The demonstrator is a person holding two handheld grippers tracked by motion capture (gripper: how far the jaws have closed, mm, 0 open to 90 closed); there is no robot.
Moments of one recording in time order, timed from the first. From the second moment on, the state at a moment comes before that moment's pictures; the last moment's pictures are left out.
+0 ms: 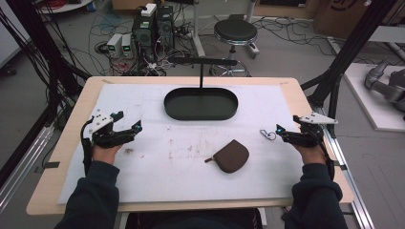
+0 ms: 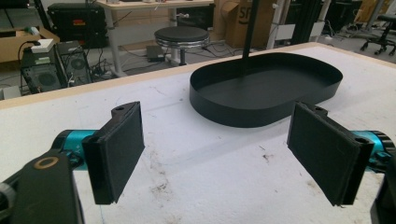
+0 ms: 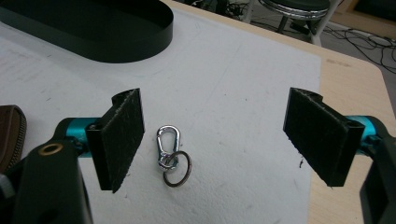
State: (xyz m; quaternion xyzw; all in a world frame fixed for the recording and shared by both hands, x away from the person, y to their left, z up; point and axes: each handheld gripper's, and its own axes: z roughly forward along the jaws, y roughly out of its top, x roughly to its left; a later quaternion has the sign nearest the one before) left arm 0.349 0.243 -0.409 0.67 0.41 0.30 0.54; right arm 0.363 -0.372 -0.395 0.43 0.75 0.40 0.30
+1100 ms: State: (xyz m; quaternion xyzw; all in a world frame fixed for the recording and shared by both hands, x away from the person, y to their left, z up) left arm 0.348 0.242 -0.411 0.68 0.41 0.29 0.53; right arm 0.374 -0.374 -0.423 0.44 0.81 0.32 0.19
